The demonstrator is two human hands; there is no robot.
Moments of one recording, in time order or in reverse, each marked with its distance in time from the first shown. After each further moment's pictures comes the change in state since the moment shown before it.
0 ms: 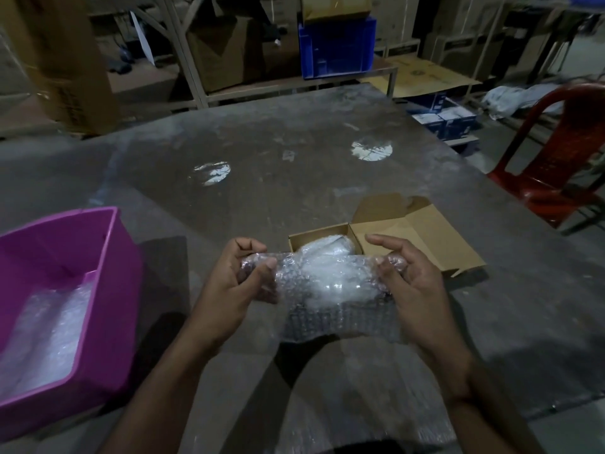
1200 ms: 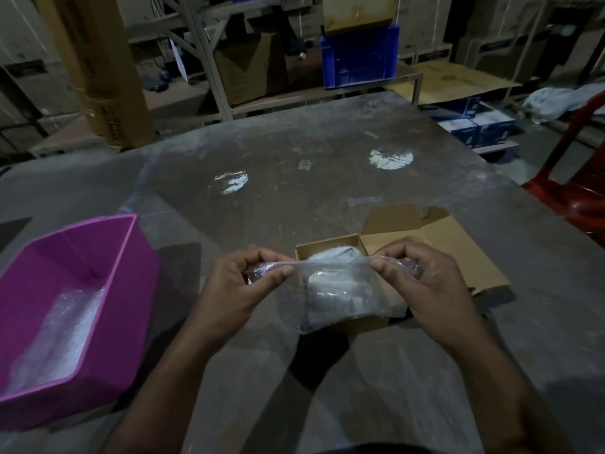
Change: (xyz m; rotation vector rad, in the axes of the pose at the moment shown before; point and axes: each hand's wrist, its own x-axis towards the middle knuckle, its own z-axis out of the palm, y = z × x) left_hand 0.010 0.016 0.015 0.278 0.016 0.162; right_hand 0.038 -0.002 -0.029 -0.294 -0.148 -0.192
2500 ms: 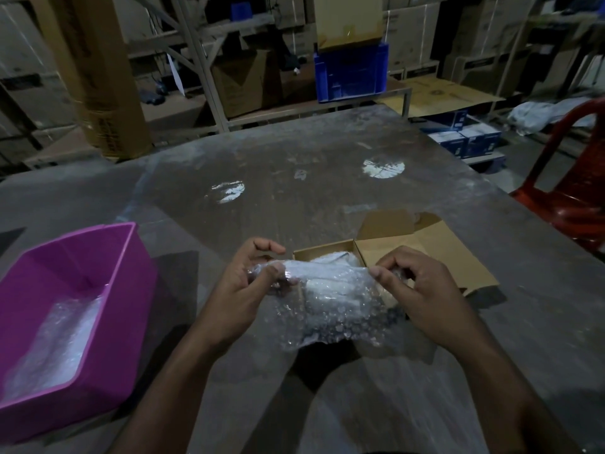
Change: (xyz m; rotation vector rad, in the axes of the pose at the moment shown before) left_hand -0.003 0.002 0.006 -0.153 -0.019 -0.065; right_hand -0.003 0.011 -0.006 -0.208 -0.056 -0.105
